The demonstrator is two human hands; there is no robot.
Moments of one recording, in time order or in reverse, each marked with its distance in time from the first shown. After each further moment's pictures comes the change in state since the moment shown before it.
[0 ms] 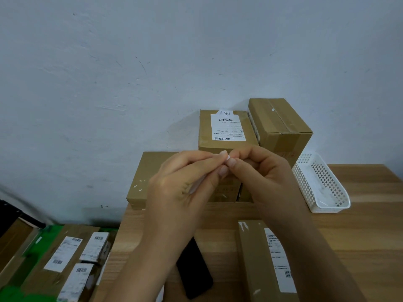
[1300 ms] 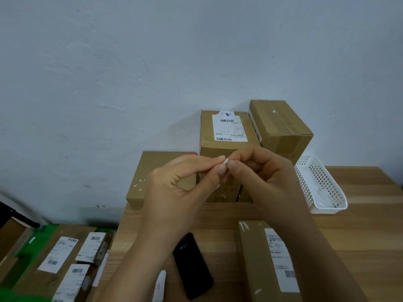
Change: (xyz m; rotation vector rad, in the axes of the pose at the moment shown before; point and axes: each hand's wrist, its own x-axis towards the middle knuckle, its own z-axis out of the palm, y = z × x) left_hand 0.003 -0.003 -0.015 -0.293 -0.071 -0.184; right_hand 0.000 0.003 0.007 -0.155 -0.023 -0.115
